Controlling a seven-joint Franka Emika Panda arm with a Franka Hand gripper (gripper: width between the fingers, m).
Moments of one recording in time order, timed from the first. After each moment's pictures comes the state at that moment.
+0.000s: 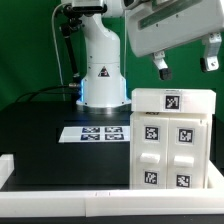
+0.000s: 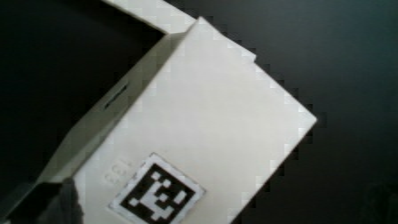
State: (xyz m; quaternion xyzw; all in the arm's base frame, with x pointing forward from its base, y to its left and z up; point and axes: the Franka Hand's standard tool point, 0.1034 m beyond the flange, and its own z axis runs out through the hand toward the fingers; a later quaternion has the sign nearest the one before) arm 0.609 0.096 0.193 -0.88 0.46 -0.04 0.13
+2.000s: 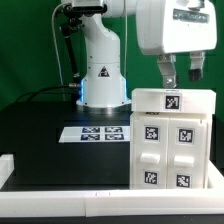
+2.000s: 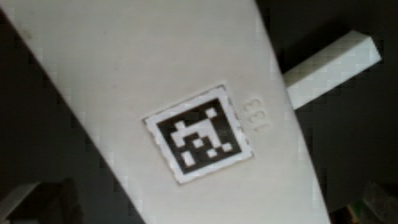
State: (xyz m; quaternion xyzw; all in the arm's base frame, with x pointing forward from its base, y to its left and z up) arm 0.604 0.092 0.174 -0.86 -0.50 -0.06 -0.01
